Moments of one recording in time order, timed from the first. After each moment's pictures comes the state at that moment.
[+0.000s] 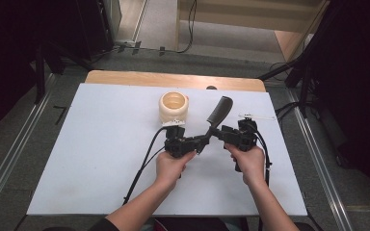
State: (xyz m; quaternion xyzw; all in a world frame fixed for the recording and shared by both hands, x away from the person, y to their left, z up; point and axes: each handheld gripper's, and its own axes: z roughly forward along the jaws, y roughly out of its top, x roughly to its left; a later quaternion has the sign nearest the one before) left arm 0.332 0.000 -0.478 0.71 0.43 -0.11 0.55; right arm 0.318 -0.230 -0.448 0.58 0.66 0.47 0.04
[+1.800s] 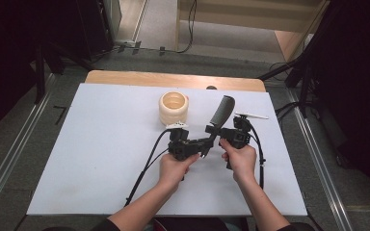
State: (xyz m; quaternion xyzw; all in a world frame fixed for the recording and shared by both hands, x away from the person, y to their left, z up) left arm 0.328 -0.008 -0.484 0.72 0.41 -0.13 0.55; right arm 0.334 -0.221 -0.460 0.64 0.60 0.47 -0.06
